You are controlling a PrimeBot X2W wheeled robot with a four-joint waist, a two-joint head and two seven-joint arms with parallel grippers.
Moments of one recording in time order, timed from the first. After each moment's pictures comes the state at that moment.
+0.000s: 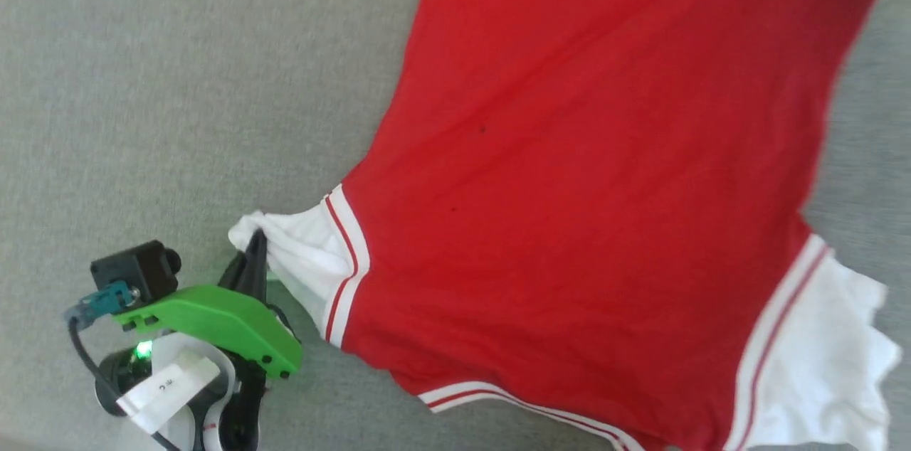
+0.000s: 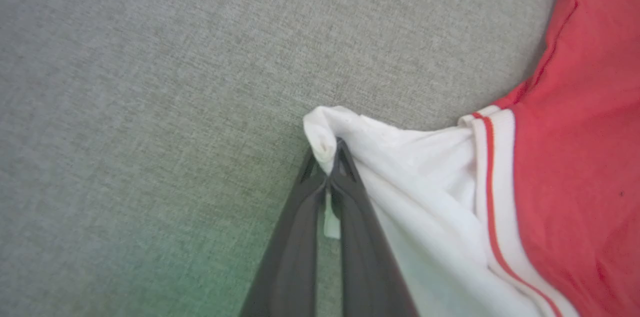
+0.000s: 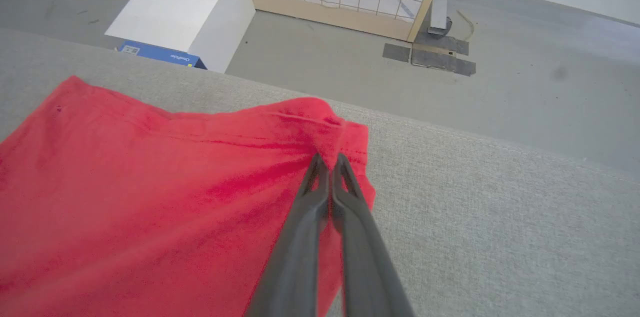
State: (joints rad) left arm -0.04 0.18 -0.10 -0.27 -0.54 0.25 0.34; right arm -1.06 -0.32 -0.03 0.38 0.20 0.13 0.78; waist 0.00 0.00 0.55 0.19
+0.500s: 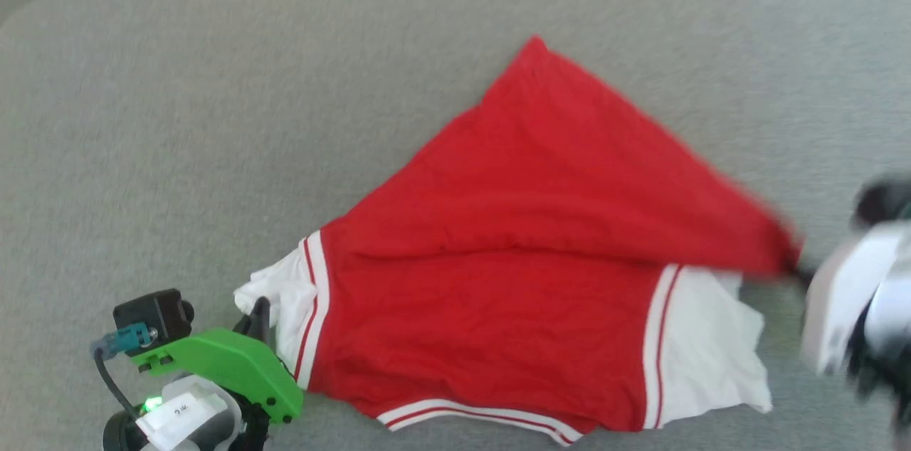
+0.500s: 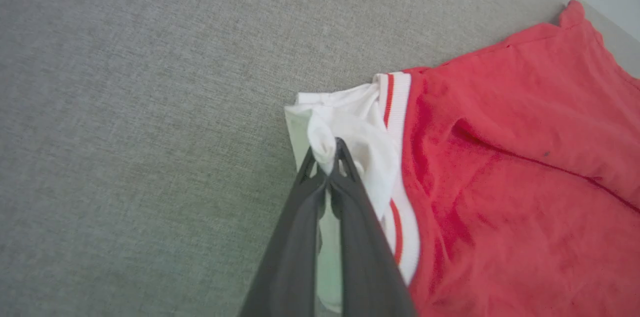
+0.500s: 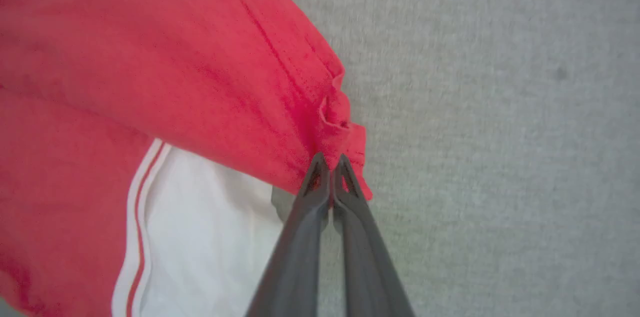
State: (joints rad) left arm 0.05 0.19 -0.11 -0.22 -0.54 0.29 0.38; right arm -0.19 -0.29 -0.12 -0.06 0.36 0.13 0.88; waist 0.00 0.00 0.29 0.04
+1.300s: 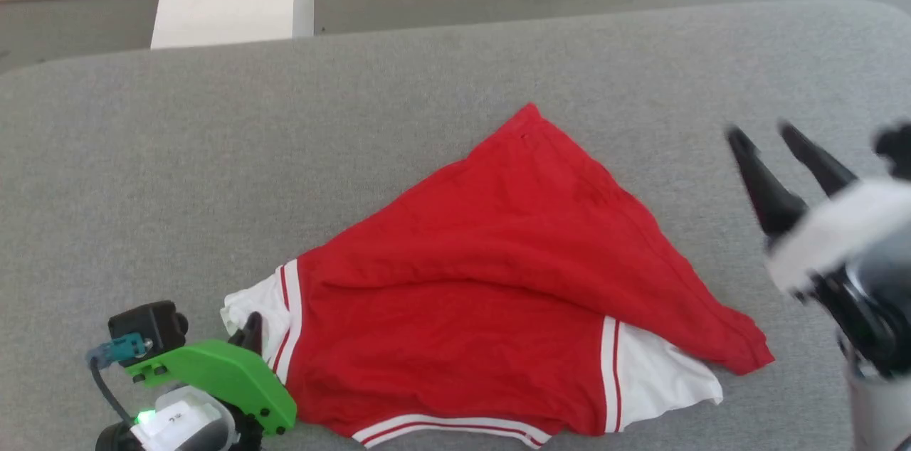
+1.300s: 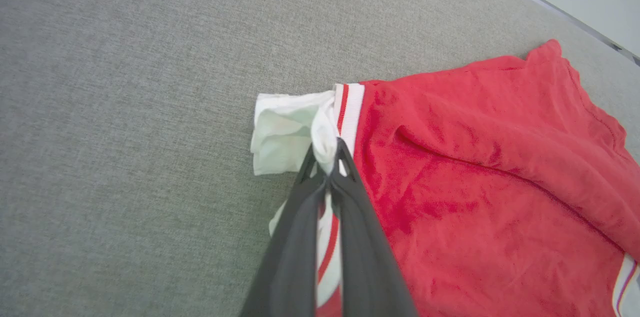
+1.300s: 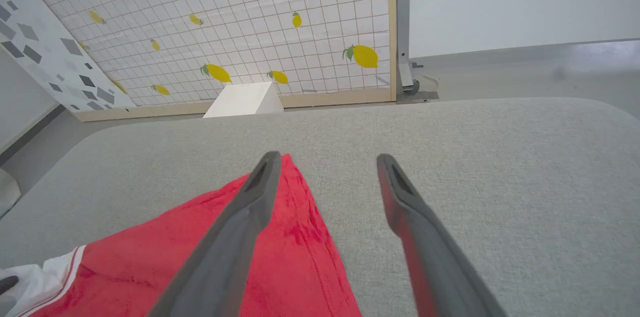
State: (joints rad) left arm 0.08 0.21 -0.10 -0.22 -0.55 0.30 0.40; right arm -0.25 -0.19 -0.07 -0.16 0.45 0.13 0.49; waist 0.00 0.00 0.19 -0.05
